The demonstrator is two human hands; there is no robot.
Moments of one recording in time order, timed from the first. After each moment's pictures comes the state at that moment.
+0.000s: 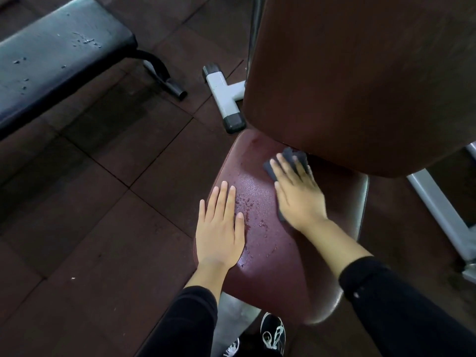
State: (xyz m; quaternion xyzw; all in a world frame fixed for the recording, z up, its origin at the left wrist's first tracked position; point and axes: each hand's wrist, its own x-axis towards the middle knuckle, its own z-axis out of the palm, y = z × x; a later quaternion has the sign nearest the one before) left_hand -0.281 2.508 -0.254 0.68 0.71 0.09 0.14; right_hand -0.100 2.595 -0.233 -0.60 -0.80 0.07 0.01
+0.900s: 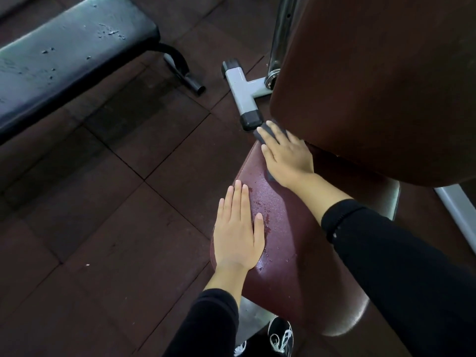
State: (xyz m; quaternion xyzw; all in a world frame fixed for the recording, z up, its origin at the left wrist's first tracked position) left_hand -0.279 2.506 -0.251 0.65 0.74 0.11 0.15; right_hand -0.170 2.677 -0.237 -0.58 -0.81 0.11 0.01
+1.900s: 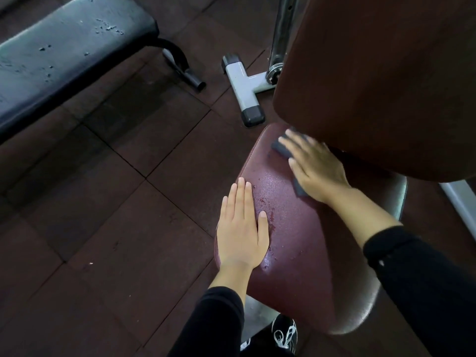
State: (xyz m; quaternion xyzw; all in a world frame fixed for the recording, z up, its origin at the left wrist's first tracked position) left_hand -0.279 2.505 -0.254 0.65 0.73 0.14 0.15; right_hand -0.118 2.654 -0.234 -0.51 -0.85 0.12 0.02
